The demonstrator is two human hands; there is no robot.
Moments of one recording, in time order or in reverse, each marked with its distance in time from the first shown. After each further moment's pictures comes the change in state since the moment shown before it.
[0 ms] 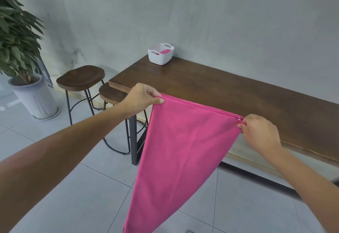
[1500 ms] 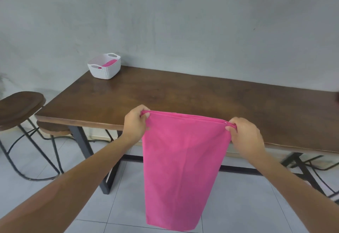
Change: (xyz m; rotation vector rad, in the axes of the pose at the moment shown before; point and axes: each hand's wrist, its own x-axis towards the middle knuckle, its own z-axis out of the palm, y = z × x) left_hand 0.133 -0.008 0.182 0.054 0.150 0.035; right_hand 0.040 0.114 0.033 0.310 0.093 0.303
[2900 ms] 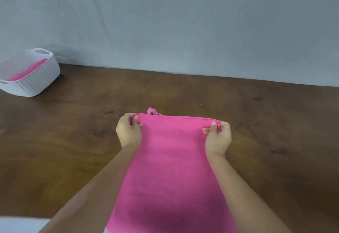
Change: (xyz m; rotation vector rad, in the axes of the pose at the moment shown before) left_hand 0.262 -0.058 0.280 -0.059 0.248 -0.358; right_hand 0.307 0.112 0.232 0.906 0.330 0.615
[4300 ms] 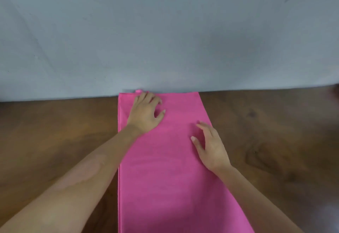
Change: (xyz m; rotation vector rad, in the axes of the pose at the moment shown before) left_hand 0.210 0.049 0.173 0.471 -0.513 1.040; right_hand 0.097 0.002 0.068 -0.796 -0.405 -0.421
